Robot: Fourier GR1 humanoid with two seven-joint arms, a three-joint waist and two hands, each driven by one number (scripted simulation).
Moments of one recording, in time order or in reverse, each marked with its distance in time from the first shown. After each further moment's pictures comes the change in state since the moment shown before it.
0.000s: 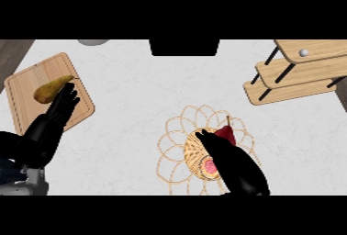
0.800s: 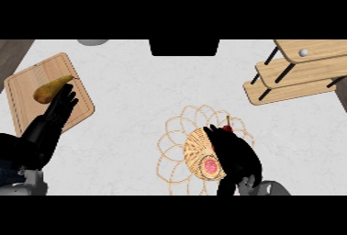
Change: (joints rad) left arm 0.009 -0.036 0.046 -0.006 -0.033 -0.052 0.005; right arm -0.051 0.057 -0.065 0.138 0.141 0.149 0.053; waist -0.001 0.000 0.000
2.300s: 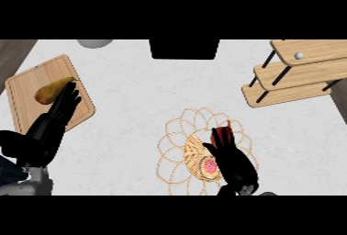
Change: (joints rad) left arm -0.021 -0.061 0.033 -0.001 -0.051 -0.035 0.015; right arm 0.132 0.022 -0.020 0.177 0.168 -0.157 -0.320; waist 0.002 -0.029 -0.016
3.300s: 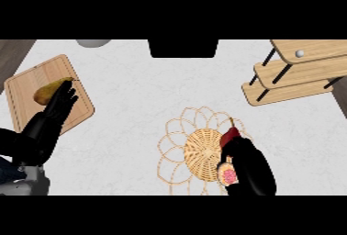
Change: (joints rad) left arm -0.008 0.002 0.027 -0.001 0.000 -0.015 0.012; right arm 0.105 -0.067 -0.021 -0.090 0.230 -0.359 -0.121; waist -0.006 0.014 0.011
